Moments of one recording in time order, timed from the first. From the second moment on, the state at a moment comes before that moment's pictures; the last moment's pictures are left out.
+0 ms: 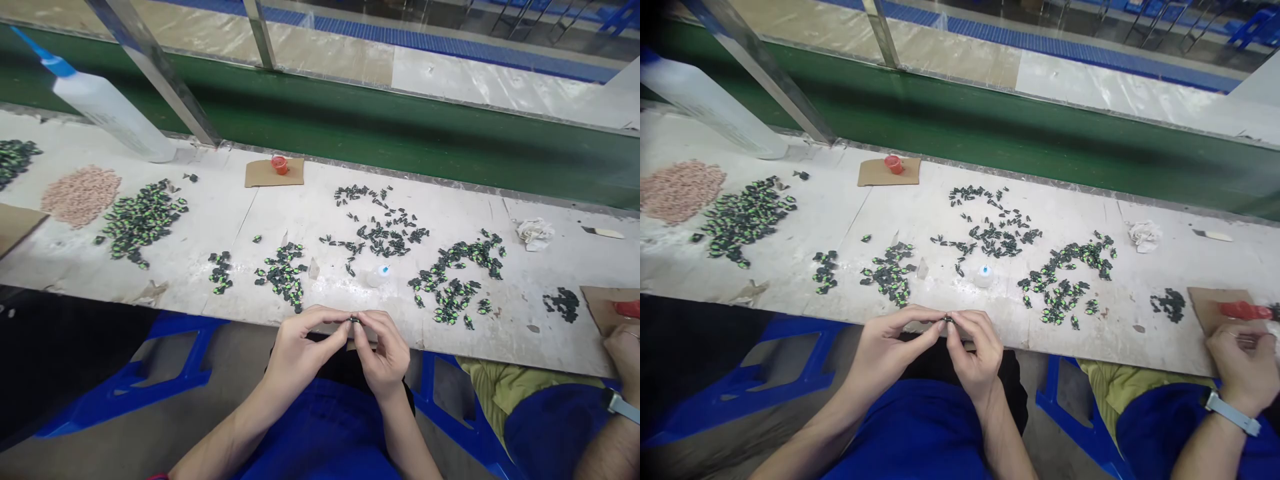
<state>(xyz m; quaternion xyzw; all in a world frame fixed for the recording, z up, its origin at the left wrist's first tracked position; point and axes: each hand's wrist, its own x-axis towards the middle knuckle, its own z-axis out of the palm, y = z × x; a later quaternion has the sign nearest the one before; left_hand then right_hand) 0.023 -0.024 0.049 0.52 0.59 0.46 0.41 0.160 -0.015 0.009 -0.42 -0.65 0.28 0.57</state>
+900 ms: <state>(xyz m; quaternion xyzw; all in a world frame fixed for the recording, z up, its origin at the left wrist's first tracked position) 0.030 -0.015 0.025 0.62 0.54 0.39 0.43 0.200 0.000 -0.004 -0.47 -0.68 0.37 0.43</state>
